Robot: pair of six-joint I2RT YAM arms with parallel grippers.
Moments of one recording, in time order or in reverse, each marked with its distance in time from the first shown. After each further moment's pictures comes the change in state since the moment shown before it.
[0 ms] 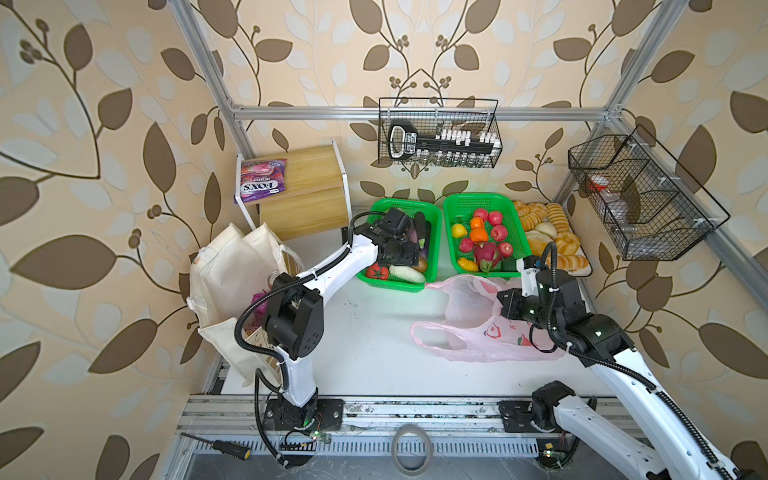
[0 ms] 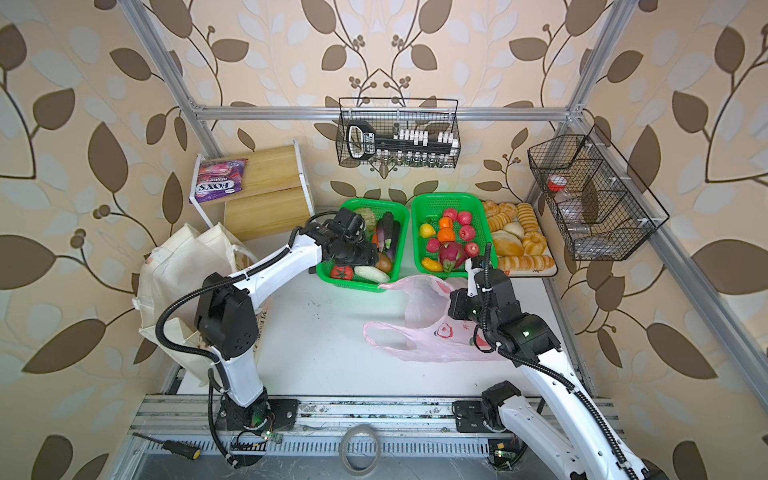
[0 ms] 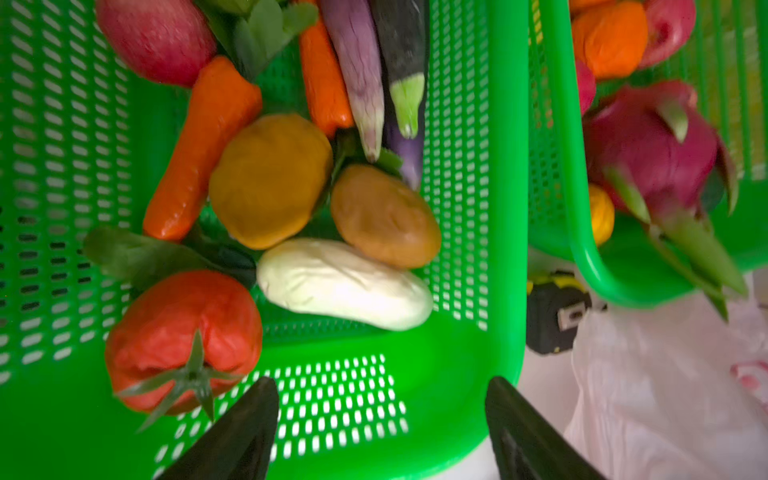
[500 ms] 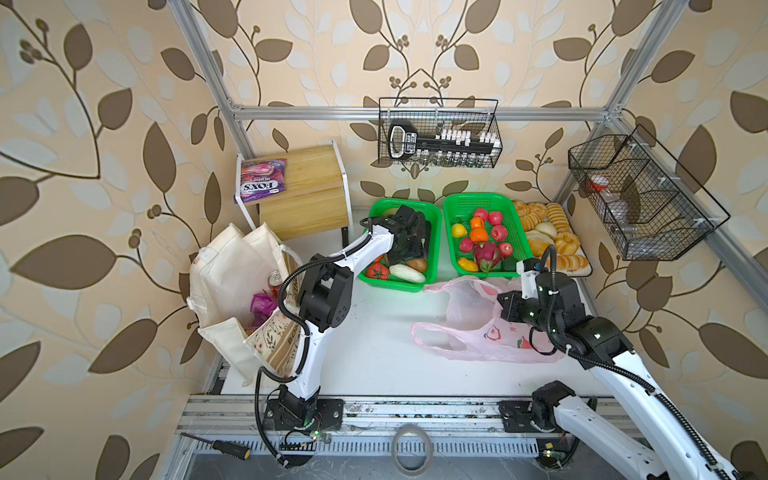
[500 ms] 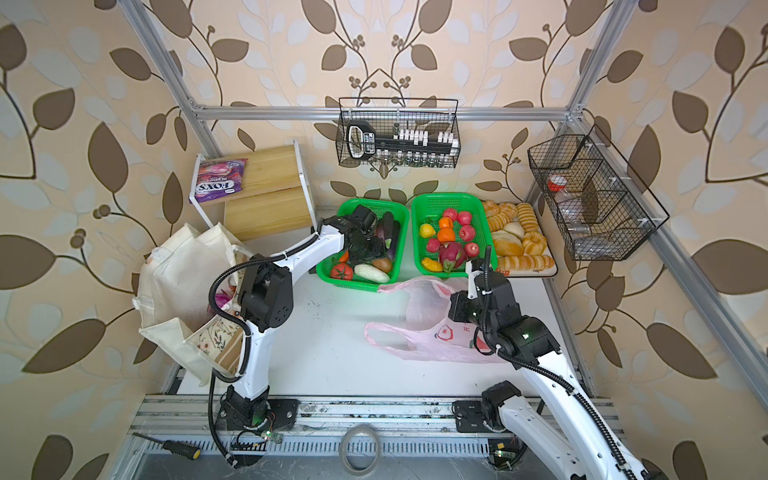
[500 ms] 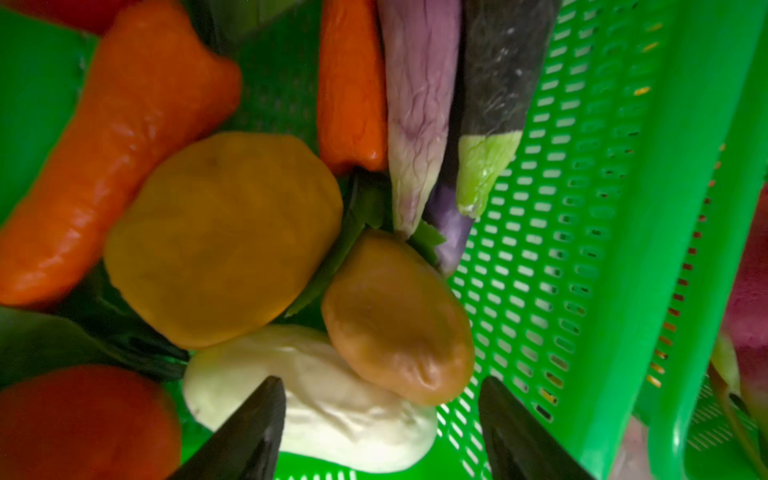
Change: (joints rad) left arm -0.003 0.288 0.231 -0.070 0.023 -0.200; right arm -0.002 -0.016 -0.029 0.008 0.004 0.001
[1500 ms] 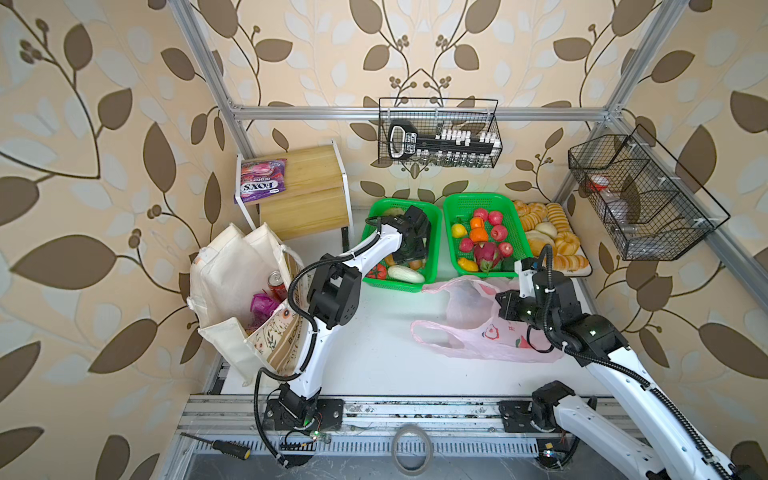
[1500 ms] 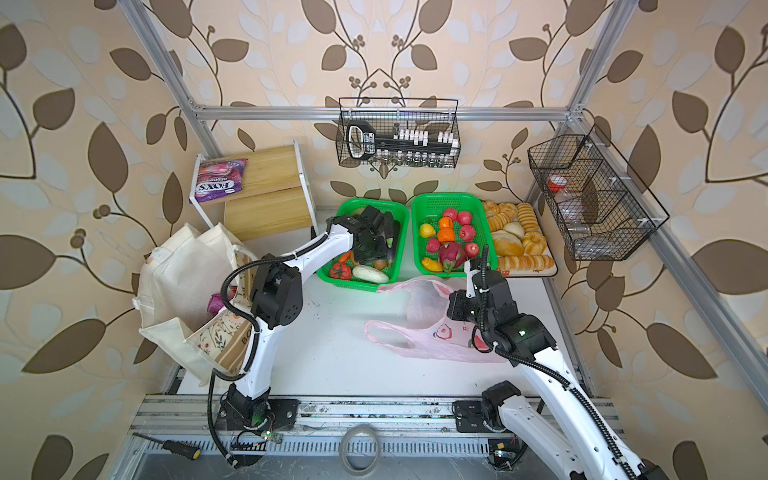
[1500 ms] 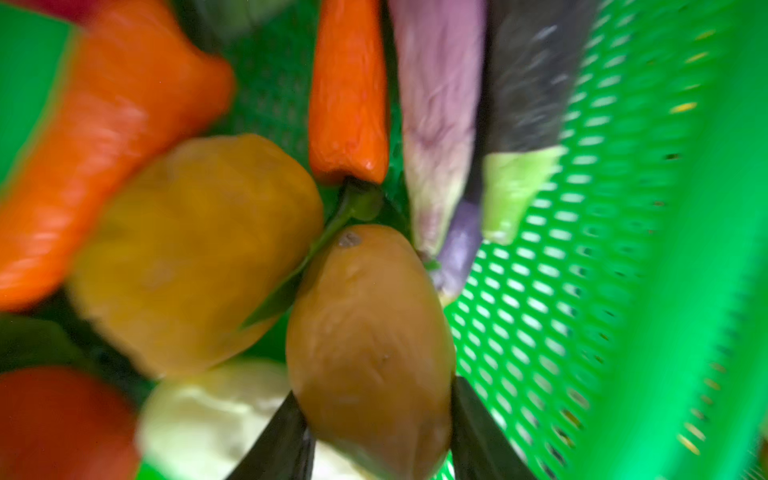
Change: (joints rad) left arm -0.018 0.018 0.092 -0.065 -0.099 -0.024; right arm -0.001 0.023 -0.009 0.024 -0.001 0.019
